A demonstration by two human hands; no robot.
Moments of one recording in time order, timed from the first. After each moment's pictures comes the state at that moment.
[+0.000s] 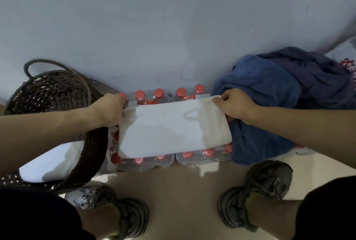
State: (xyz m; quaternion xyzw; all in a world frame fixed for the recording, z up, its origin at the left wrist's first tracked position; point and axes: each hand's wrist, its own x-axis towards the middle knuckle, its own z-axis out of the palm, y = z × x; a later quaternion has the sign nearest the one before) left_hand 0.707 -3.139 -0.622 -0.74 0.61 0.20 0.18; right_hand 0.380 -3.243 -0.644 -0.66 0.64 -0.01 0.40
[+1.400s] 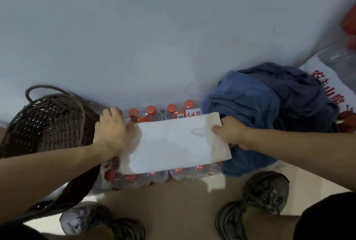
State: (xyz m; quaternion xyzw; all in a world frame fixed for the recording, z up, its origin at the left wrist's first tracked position) left_hand 0.661 -3.120 -0.637 -0.84 0.52 0.11 -0.05; right_hand 0.350 -3.215 -0.647 -0.57 0.62 -0.01 0.53
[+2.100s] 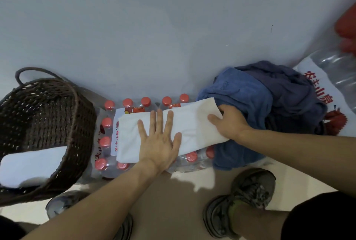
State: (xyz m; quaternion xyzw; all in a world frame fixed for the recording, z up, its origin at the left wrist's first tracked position) left_hand 0.529 -3.098 -0.702 -0.77 0.63 0.10 0.02; right_hand 0.340 -3.217 -0.644 -0.68 0.62 -0.09 0.38
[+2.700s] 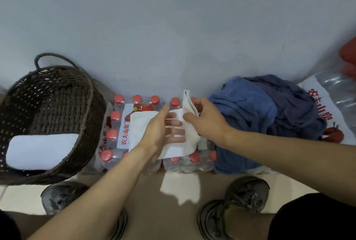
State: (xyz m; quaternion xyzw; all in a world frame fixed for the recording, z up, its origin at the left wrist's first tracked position) left_hand 0.545 -3.108 -0.617 -0.60 0.11 0.60 -0.51; right_hand 0.414 -3.184 -0.601 -0.68 0.53 -0.16 0.49
